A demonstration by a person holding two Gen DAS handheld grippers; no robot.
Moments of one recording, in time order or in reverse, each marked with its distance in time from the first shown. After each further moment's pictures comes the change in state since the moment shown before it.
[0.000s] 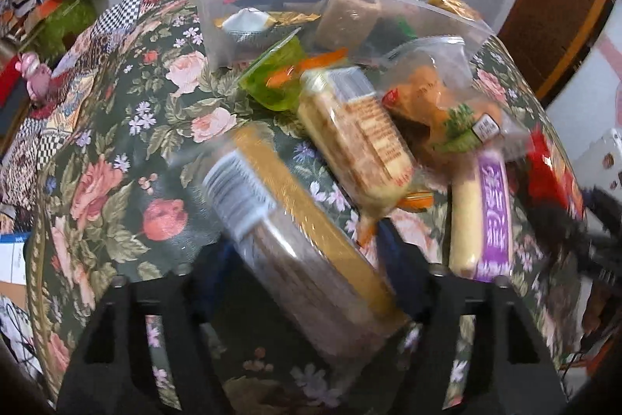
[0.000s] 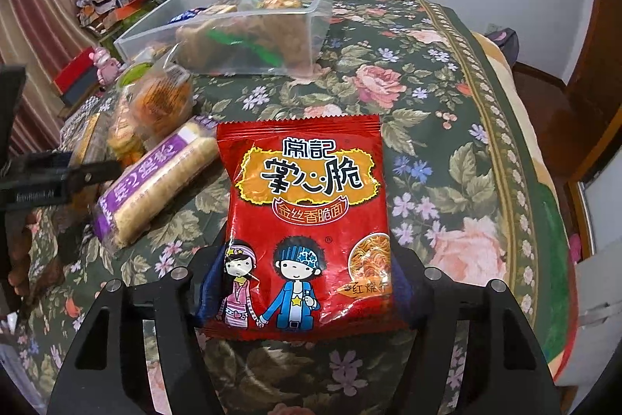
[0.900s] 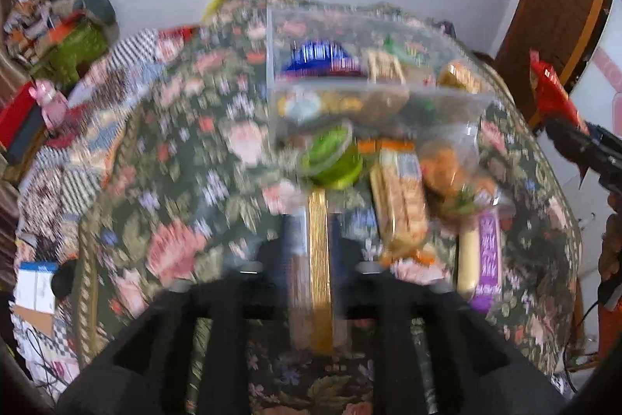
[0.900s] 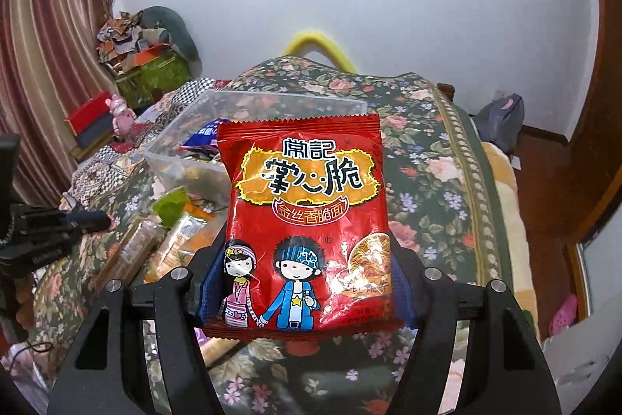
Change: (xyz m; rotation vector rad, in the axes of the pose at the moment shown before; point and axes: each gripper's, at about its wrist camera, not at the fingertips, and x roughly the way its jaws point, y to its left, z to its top) left arm -0.049 0.048 0.035 0.009 -0.067 0.006; right arm -0.028 0.033 0.088 -0.066 -0.214 0.018
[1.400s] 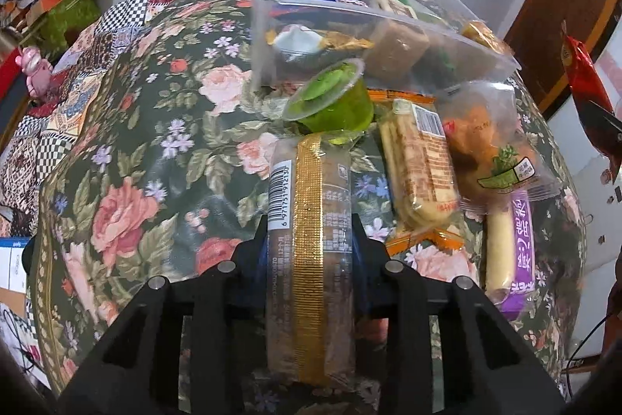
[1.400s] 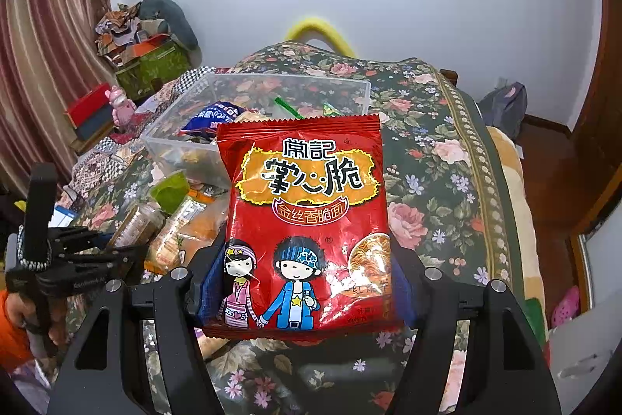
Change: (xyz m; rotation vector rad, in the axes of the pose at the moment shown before) left arm 0.045 0.002 -0.020 -0.046 0.055 -0.023; right arm 0.002 -0.001 -0.004 0.010 0.032 0.002
